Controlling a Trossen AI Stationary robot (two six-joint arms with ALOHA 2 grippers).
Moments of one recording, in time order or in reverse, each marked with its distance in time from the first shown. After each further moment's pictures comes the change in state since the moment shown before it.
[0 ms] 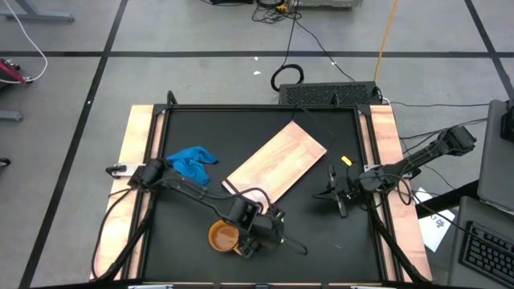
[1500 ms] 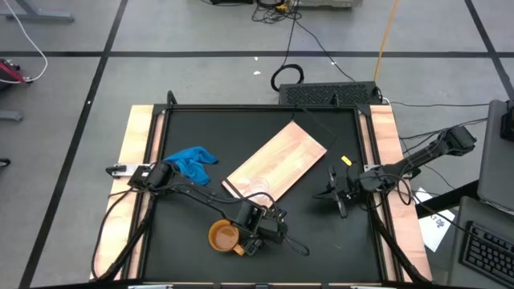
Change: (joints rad) left arm 0.009 0.074 0.000 0.007 -0.073 0.023; right arm -0.002 0.000 0.000 0.001 0.000 0.000
